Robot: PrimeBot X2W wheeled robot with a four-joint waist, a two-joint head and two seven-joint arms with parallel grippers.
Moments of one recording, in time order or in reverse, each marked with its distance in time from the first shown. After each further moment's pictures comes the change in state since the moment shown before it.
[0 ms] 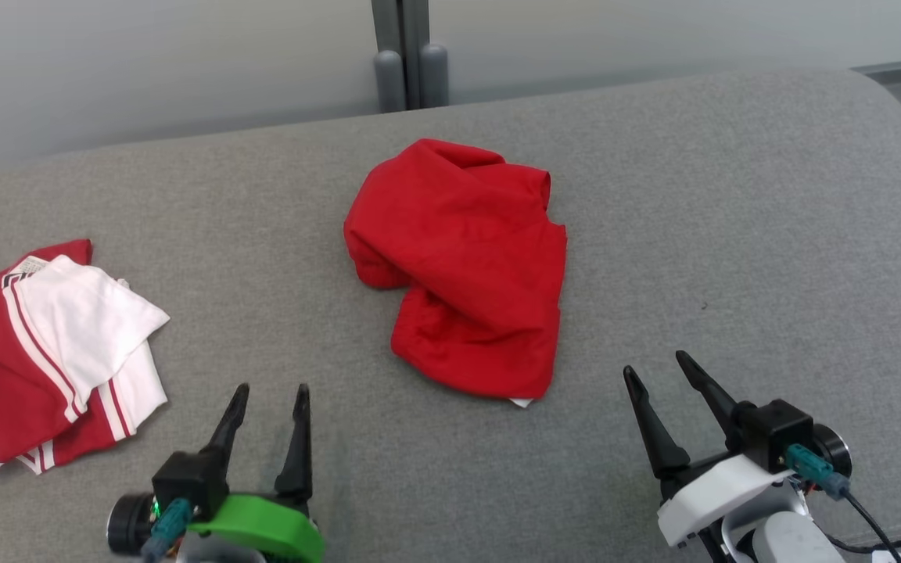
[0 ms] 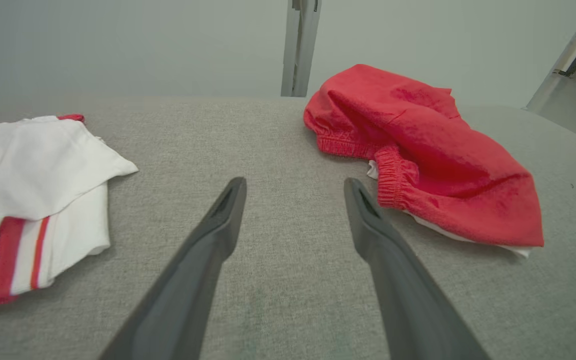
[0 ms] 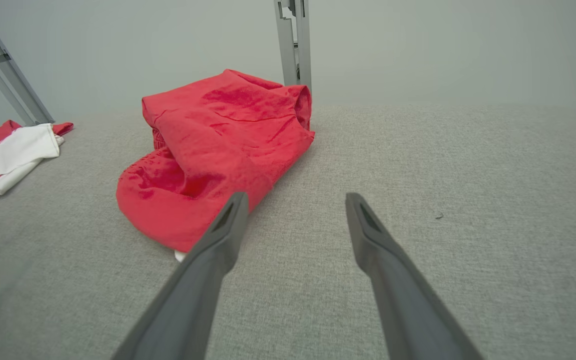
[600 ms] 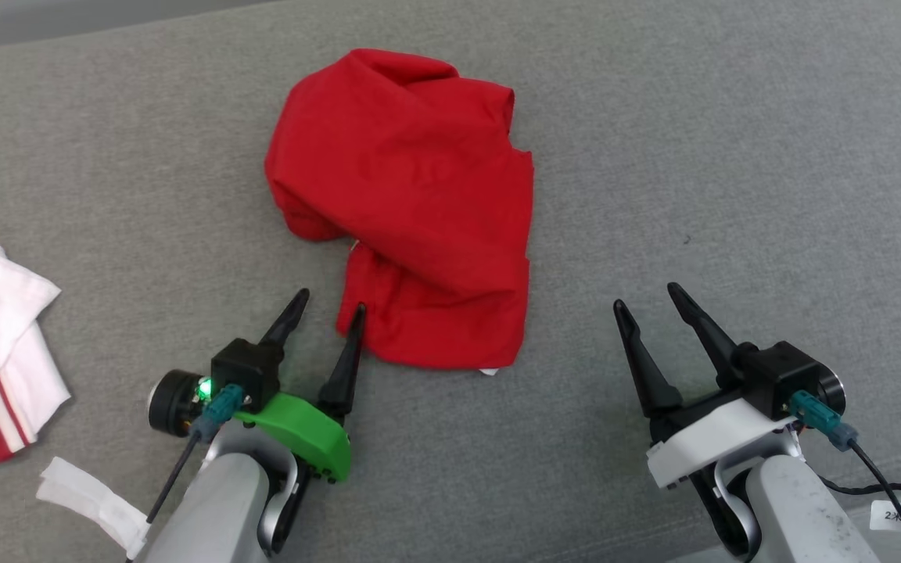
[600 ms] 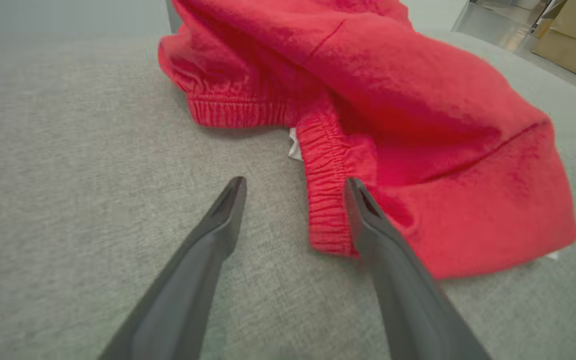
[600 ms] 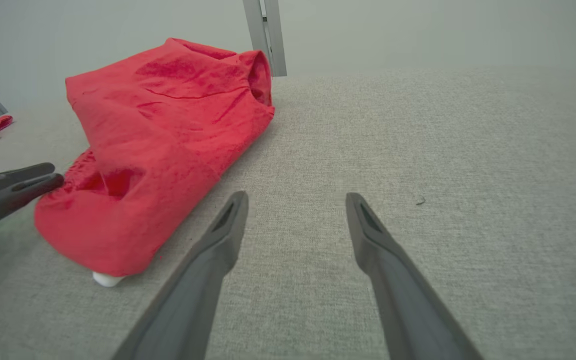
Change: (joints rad) left arm -0.338 0.096 -0.288 0.185 -0.111 -0.001 0.000; right arm -0.113 0.000 0.017 -0.040 0.033 0.000 0.000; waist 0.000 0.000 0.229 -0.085
